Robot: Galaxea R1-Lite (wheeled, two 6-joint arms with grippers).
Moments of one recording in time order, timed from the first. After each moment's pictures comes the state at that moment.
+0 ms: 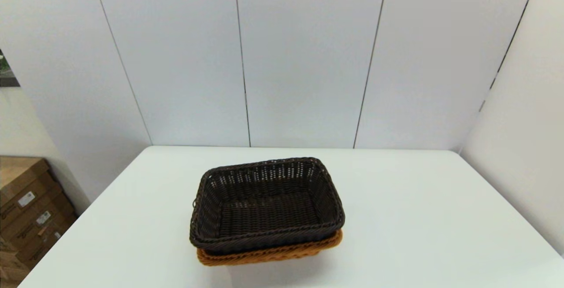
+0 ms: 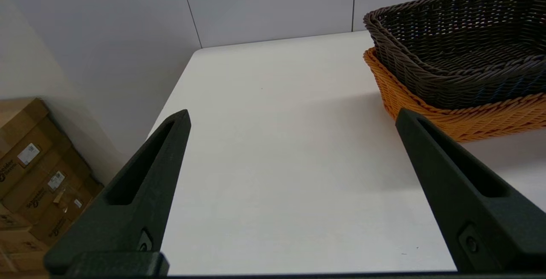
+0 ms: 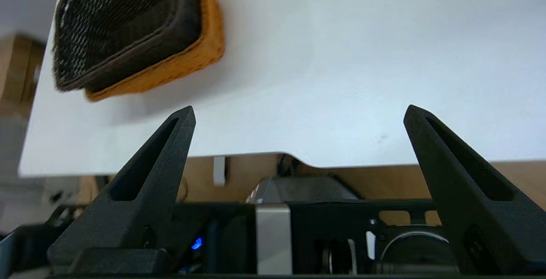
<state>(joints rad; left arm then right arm) 0.00 0.00 -0.01 0.02 -0.03 0.09 0.02 0.54 -0.68 0.71 0.19 0.41</state>
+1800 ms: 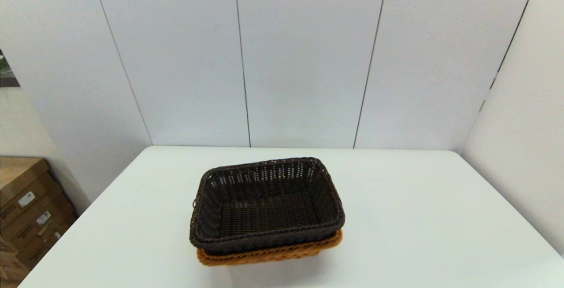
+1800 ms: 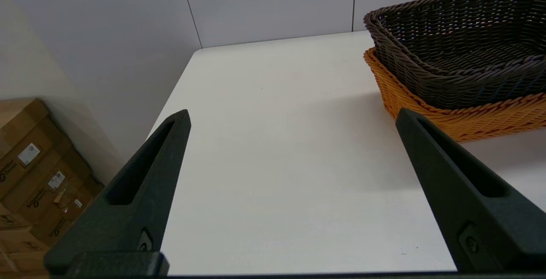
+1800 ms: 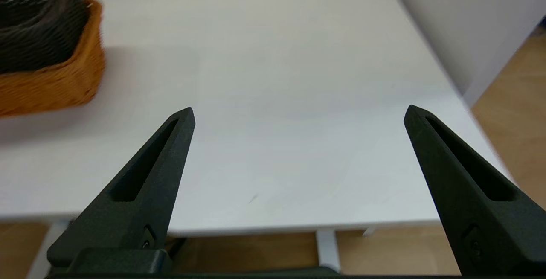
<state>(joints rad) 0.01 0.00 -0.01 0.02 -0.03 0.09 0.00 0.01 -0.27 0.47 -0.08 0.03</state>
